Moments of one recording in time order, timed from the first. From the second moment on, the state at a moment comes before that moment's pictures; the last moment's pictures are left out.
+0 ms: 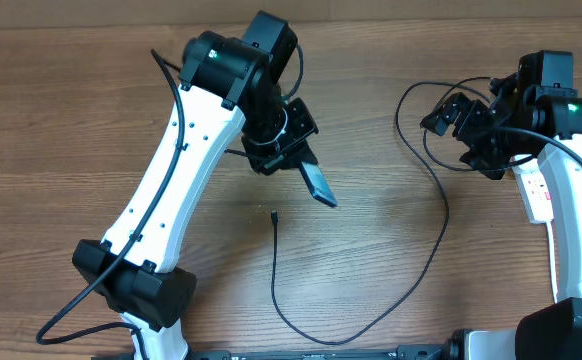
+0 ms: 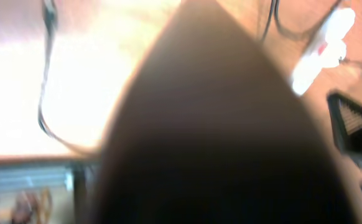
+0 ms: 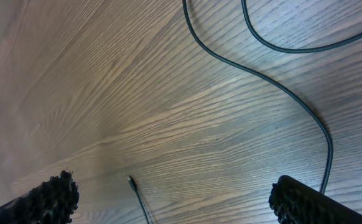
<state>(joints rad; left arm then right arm) -0.48 1.93 2.17 -1.62 0.45 -0.91 -0.12 1.56 1.47 -1.13 -0.41 0.46</state>
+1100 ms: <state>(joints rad) -0.34 2.01 2.03 -1.31 0.39 -0.39 -0.12 1.56 1.47 -1.13 -0.41 0.46</state>
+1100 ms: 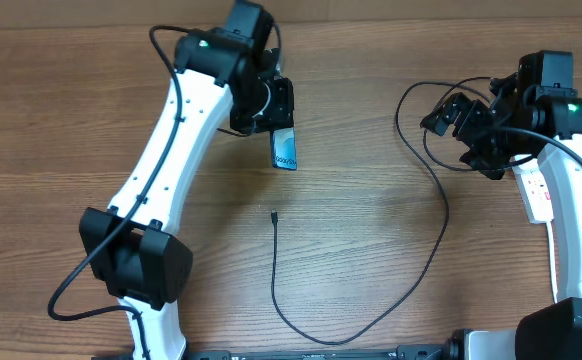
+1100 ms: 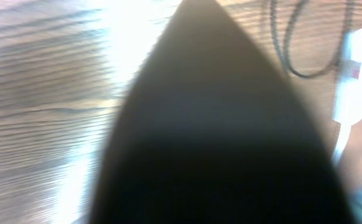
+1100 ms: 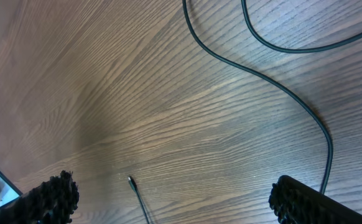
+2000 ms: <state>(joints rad) 0.05 2.01 1.33 -1.20 1.37 0.41 -0.12 1.56 1.47 -1.13 -0.41 0.46</state>
